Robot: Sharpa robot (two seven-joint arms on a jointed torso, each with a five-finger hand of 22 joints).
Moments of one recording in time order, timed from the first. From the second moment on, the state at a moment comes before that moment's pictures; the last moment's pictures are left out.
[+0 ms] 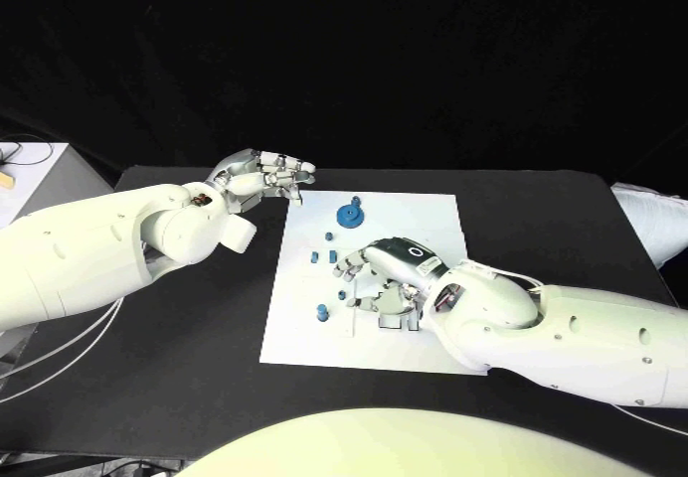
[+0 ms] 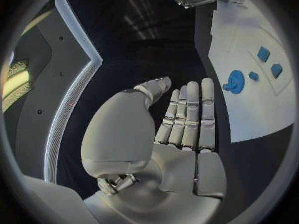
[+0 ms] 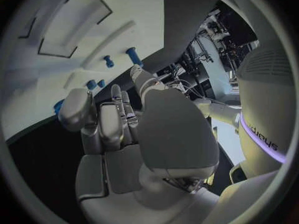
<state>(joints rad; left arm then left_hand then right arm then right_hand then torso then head) 1.19 -0.87 -0.04 1.40 -0.14 -0.06 0.27 1.35 -0.19 0.54 0.02 0.21 0.90 0.21 0.21 0.27 0.92 0.14 0.44 0.13 0.88 0.08 1.05 0.40 0.17 0.84 0.17 0.84 0.69 1.10 -0.74 -0.19 1.76 -1.58 -0.50 -0.15 1.45 -0.22 0.27 0.15 0.12 0.93 0.15 0.10 0.35 1.02 0.09 0.24 0.08 1.43 0.01 1.32 0.98 0.10 1.43 0.10 1.00 1.30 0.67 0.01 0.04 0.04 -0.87</state>
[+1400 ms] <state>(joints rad) 1.15 -0.92 -0.04 1.48 -0.14 -0.06 0.30 1.32 -0.22 0.45 0.08 0.21 0.88 0.20 0.22 0.26 0.94 0.14 0.49 0.13 0.88 0.08 1.06 0.40 0.17 0.88 0.18 0.77 0.63 1.10 -1.12 -0.21 1.89 -1.26 -0.42 -0.36 1.28 -0.18 0.00 0.29 0.21 1.04 0.10 0.25 0.38 1.46 0.02 1.49 1.31 1.47 -0.05 1.52 1.31 0.05 1.47 0.05 1.43 1.31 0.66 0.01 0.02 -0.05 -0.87</state>
